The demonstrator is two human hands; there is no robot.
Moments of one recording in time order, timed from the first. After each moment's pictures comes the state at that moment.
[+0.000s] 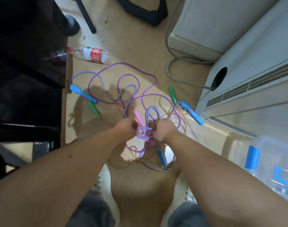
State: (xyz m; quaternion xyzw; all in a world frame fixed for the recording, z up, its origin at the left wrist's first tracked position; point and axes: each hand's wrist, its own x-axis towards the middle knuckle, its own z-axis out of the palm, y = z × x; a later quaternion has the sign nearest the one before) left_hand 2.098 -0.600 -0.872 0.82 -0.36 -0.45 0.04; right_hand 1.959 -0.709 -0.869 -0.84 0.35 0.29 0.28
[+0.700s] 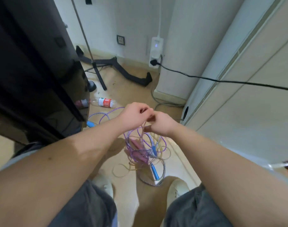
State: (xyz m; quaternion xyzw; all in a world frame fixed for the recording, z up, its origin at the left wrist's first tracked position) left_hand 2.059 -0.587 -0.598 0.76 -0.48 -0.27 0.34; right_hand 1.936 -0.668 -0.607 -0.86 0.36 0.05 0.36
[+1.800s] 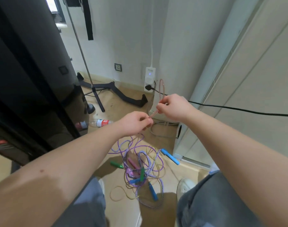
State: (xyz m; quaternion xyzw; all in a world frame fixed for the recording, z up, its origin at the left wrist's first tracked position) left_hand 2.061 -0.596 -0.531 0.74 -0.50 -0.34 0.30; right_hand 1.919 -0.710 -0.472 -0.89 0.39 -0.08 0.22
